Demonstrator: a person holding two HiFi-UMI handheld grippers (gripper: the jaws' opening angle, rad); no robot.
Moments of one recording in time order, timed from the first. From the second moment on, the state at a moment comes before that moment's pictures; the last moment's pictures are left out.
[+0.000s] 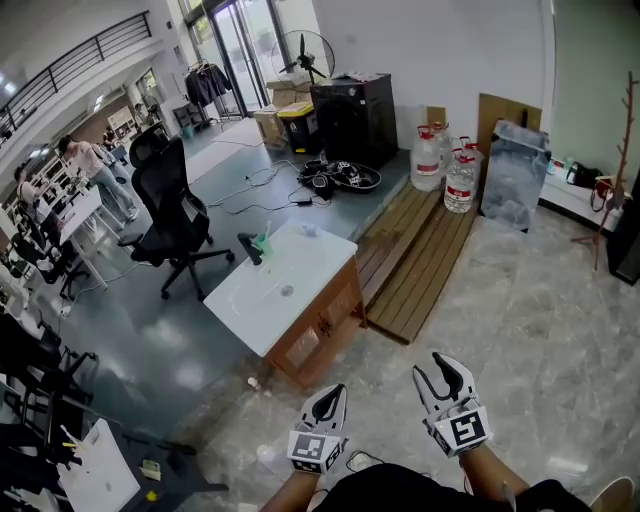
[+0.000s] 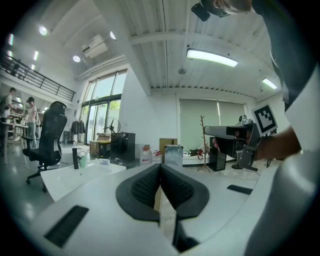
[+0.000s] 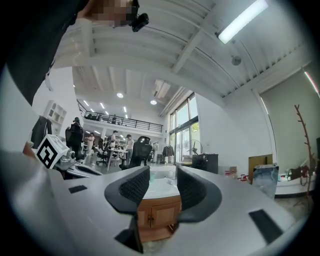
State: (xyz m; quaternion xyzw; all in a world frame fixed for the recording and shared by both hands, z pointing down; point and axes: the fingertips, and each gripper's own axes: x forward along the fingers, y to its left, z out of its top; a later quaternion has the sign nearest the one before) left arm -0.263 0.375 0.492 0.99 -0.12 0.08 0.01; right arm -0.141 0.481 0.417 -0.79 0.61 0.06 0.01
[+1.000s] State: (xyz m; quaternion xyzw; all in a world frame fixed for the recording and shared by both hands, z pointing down) left arm -0.240 0.243 0.517 0.99 -0.09 0.08 0.03; right arm -0.096 0.324 0.479 -0.82 0.57 -0.02 -0.04
